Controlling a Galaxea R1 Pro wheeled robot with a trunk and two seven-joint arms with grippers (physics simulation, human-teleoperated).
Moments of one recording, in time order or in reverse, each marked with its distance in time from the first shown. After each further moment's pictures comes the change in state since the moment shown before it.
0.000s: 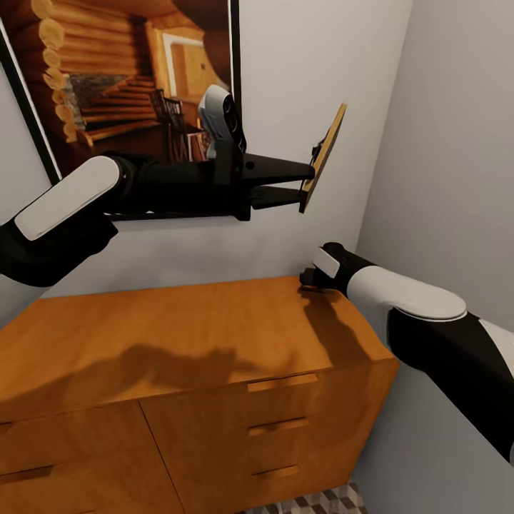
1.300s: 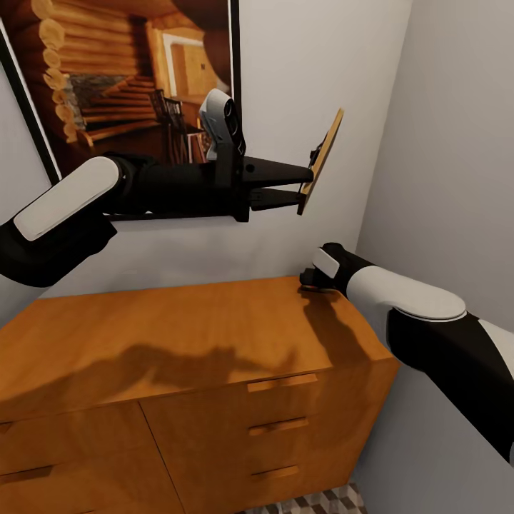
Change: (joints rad) left arm 0.000 0.005 -0.003 0.000 0.001 0.002 0.015; right arm 0.000 0.001 0.001 0.000 0.003 -0.002 0.000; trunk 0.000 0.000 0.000
